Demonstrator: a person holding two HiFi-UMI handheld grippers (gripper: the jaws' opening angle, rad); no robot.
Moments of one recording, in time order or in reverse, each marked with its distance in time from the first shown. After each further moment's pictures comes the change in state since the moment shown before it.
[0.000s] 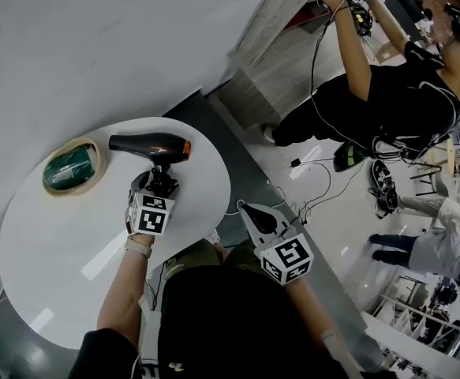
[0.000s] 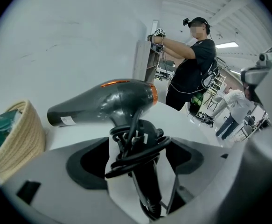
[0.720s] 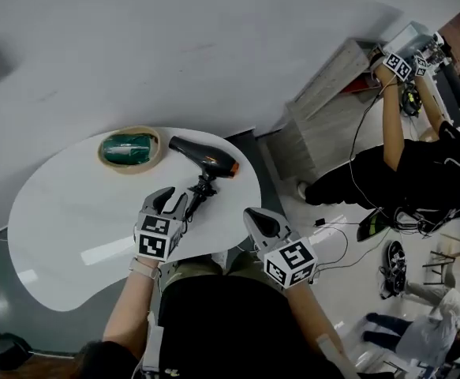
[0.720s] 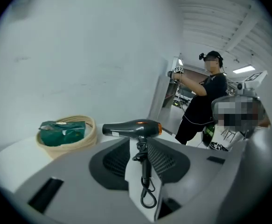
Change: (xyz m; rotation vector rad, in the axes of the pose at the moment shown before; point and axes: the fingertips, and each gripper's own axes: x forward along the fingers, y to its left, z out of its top) left arm -0.160 0.020 0.028 -0.232 -0.277 0.193; right arm 0.025 0.065 0.075 -0.133 -0.085 0.307
